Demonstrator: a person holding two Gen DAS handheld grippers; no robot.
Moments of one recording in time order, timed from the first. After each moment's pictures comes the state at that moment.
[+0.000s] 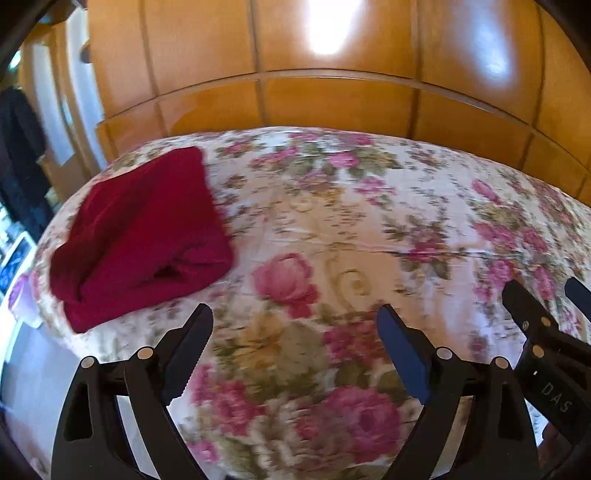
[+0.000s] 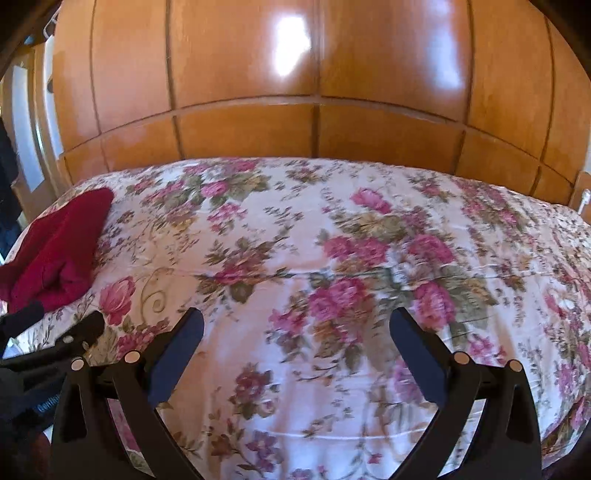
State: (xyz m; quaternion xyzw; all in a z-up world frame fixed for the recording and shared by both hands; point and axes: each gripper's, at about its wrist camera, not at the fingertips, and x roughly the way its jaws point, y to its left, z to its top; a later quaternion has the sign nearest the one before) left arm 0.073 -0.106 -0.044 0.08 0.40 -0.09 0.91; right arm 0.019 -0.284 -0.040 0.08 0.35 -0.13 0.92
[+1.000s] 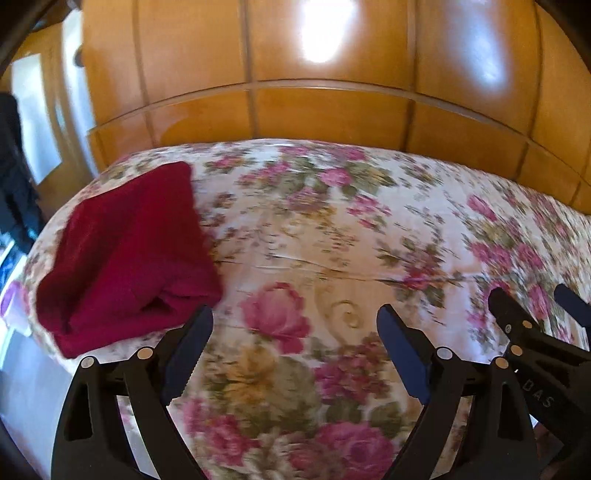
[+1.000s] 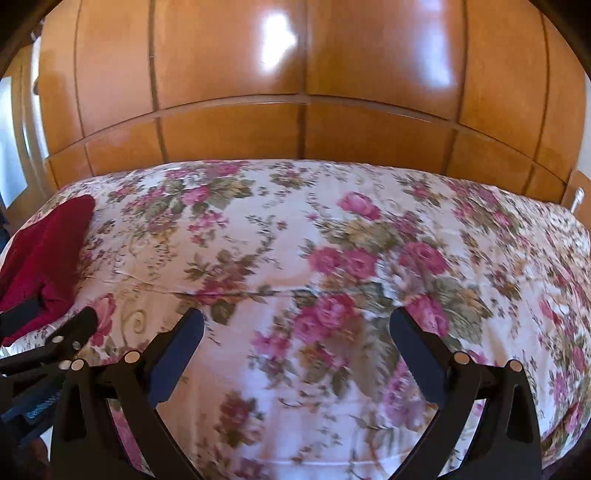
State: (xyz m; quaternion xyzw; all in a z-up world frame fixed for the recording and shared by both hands) left arm 0.093 -0.100 -0.035 0.06 0.38 -0.08 0.92; right arm 0.054 -0.275 -0.044 0.07 0.36 -0.12 0.92
